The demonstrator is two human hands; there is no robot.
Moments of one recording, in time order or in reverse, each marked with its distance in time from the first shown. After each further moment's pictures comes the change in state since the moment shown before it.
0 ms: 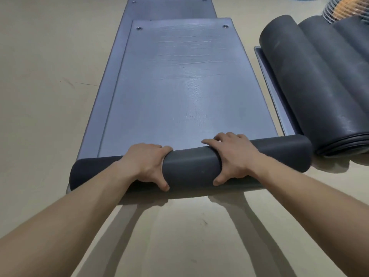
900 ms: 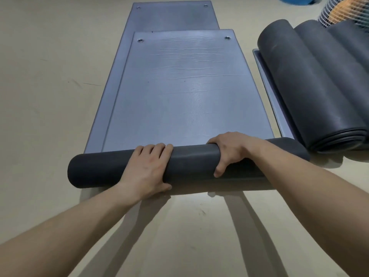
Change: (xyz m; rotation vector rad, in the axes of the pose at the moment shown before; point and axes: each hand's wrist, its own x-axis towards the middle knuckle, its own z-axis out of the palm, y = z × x) left_hand -0.052 0.032 0.035 0.157 0.415 -0.040; right_hand -0.004 0.000 -0.024 0.165 -0.224 -0.042
